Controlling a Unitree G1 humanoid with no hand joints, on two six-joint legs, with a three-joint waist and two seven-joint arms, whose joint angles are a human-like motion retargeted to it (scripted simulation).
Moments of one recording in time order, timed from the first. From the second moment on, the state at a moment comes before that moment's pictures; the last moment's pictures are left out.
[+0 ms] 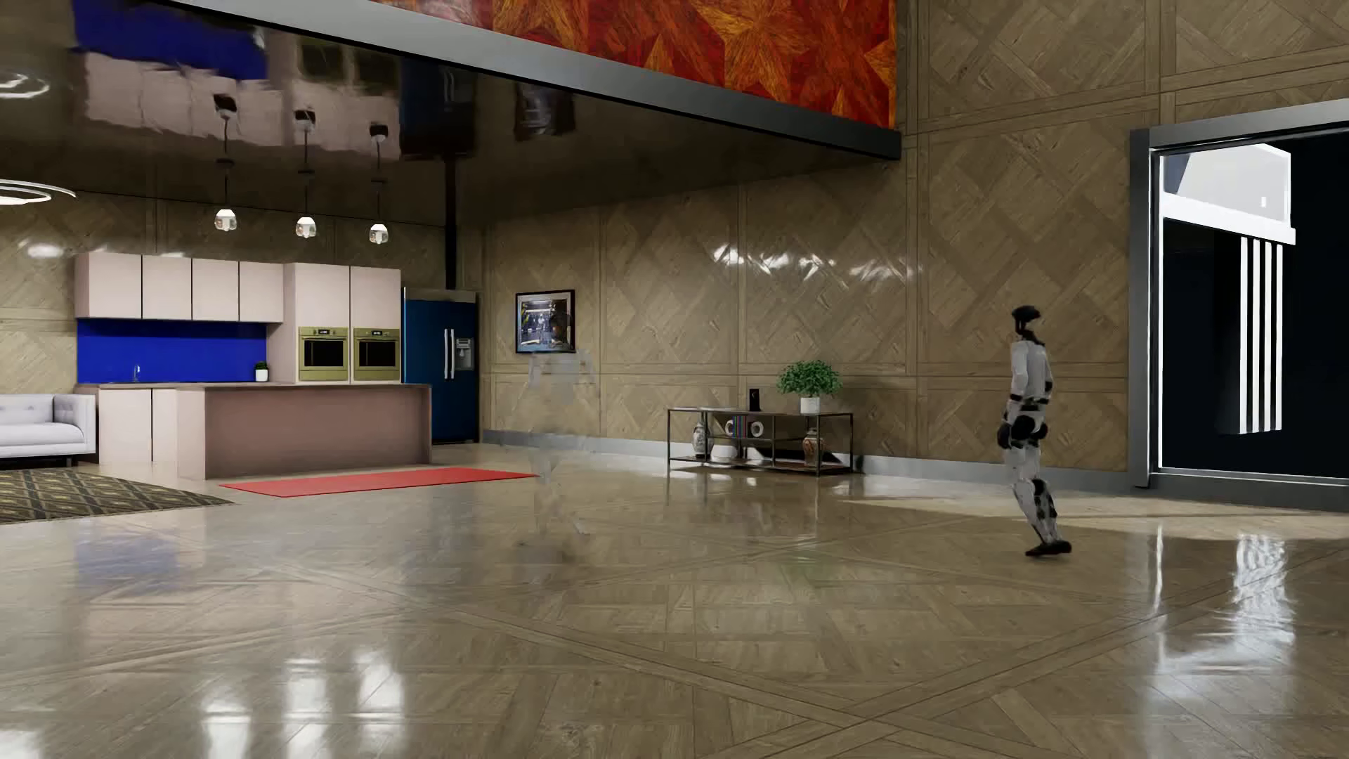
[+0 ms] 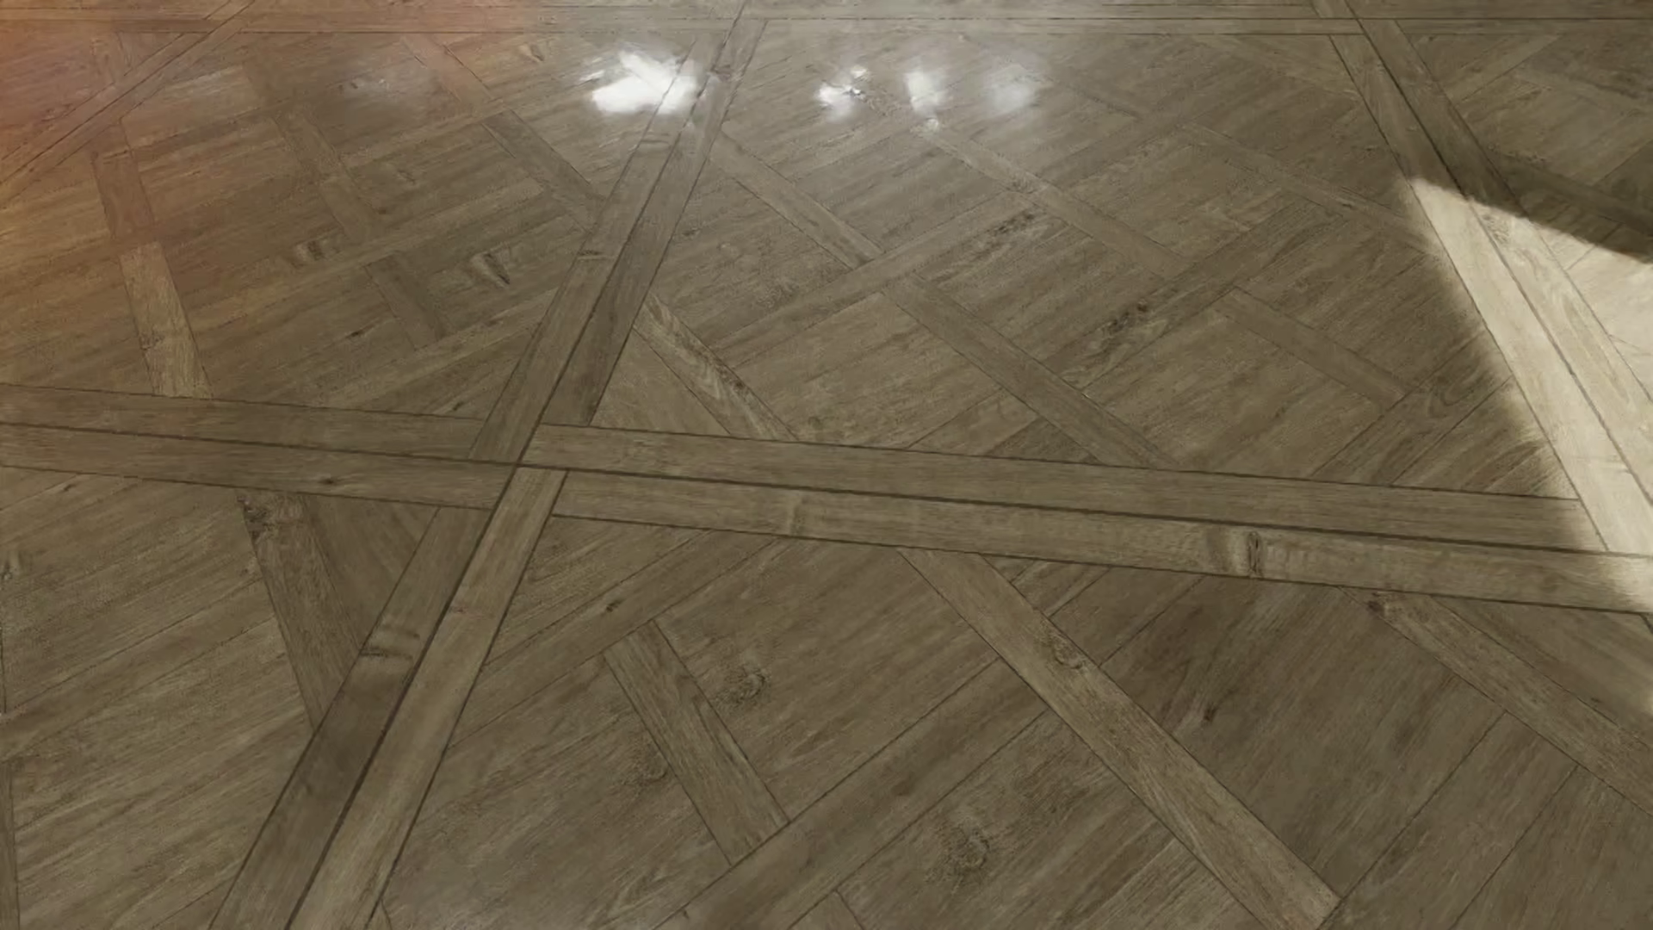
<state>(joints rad) 0.06 0.04 0.04 -0.08 0.05 0.02 0.00 0.00 0.06 0.39 0.36 0.19 0.17 -0.28 -0.35 0.33 -0.32 0.00 0.00 -0.47 0.50 0.99 0.97 0.00 0.00 0.00 0.00 0.00 0.00</state>
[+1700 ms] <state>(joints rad) -0.14 -0.06 0.07 -0.02 0.14 0.08 0.00 0.00 0.10 1.23 0.41 0.30 0.08 -0.11 -0.17 0.32 -0.39 0.00 0.00 -0.42 0.43 1.15 0.88 0.00 0.00 0.00 0.00 0.00 0.00</state>
